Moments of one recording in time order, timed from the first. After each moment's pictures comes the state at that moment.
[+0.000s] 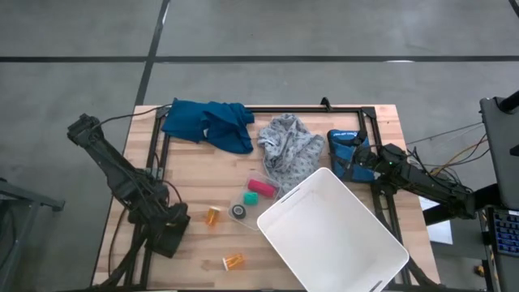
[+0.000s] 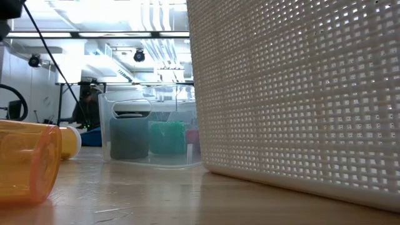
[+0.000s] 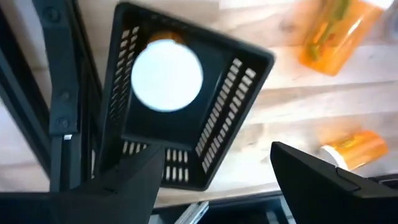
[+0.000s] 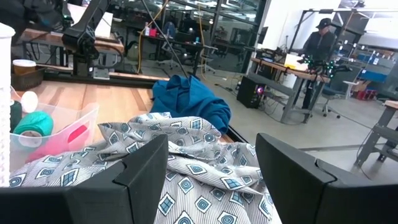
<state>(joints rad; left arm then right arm) -0.80 1.01 0.80 -1.08 0.07 -2.37 -0.42 0.02 0.01 0.01 -0.02 -0.18</state>
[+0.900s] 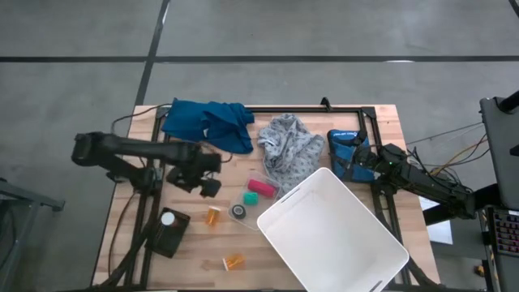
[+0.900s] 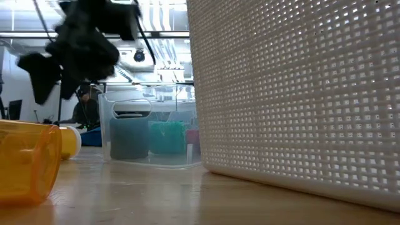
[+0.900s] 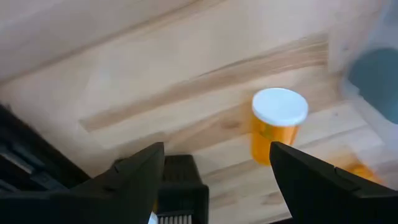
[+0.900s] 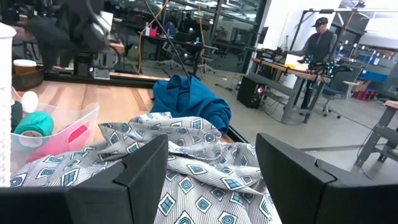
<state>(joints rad) 0.07 1.40 0.93 -1.15 0.33 -1.12 -0.42 0.02 0.01 0.01 -0.02 -0.18</state>
